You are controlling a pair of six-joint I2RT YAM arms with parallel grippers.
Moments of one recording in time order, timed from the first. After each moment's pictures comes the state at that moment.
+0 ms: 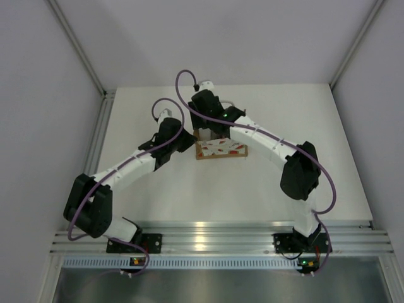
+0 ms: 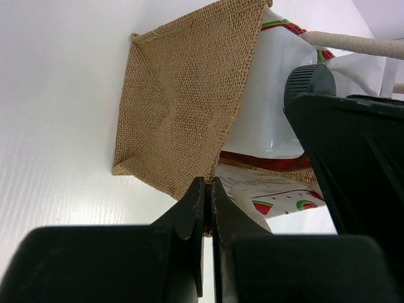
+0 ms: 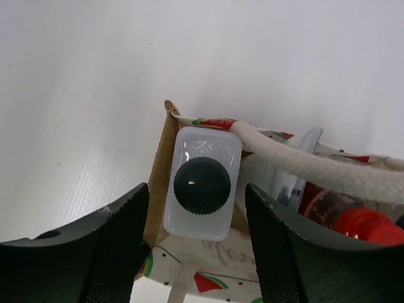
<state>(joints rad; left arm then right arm) -0.51 1.45 0.94 -0.06 -0.10 -1.00 0.82 1.98 1.86 -0.54 0.40 0.33</state>
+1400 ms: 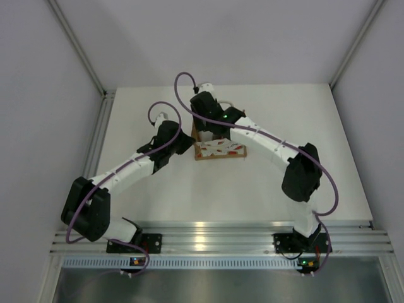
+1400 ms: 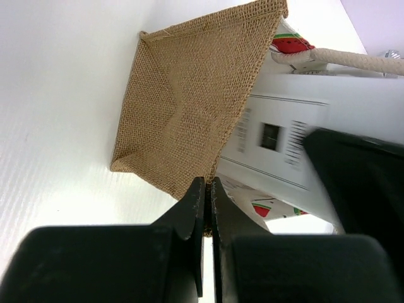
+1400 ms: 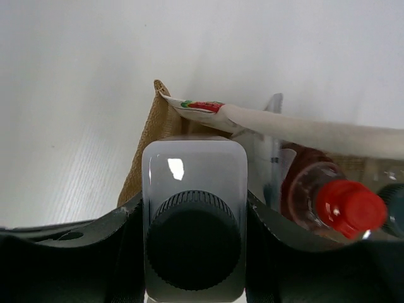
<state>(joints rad) -0.51 1.42 0.90 -0.05 -0.14 -1.08 0.84 1.99 1.87 -0.61 0.43 0.34</state>
